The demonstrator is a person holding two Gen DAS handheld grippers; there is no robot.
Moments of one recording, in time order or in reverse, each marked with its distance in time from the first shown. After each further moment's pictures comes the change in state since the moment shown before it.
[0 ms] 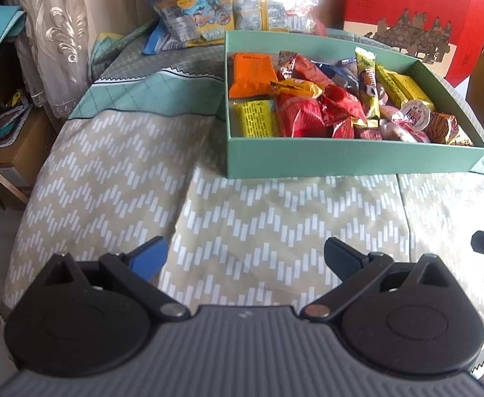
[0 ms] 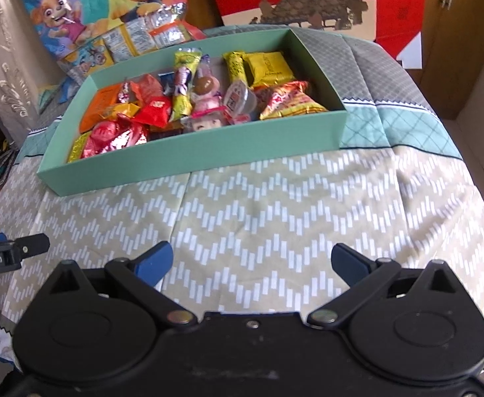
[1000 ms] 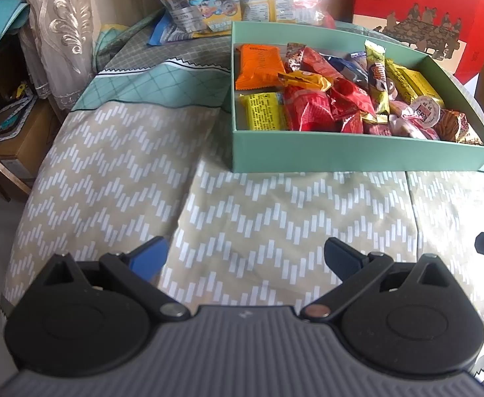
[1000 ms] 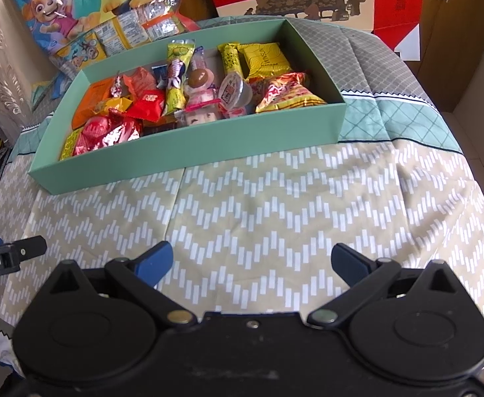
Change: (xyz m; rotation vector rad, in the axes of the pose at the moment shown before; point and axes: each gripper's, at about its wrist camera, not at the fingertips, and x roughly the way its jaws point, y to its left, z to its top) left arm 0.008 0.000 0.001 -0.015 0.027 0.021; right arm 0.008 0.002 0.002 0.004 0.029 -0.015
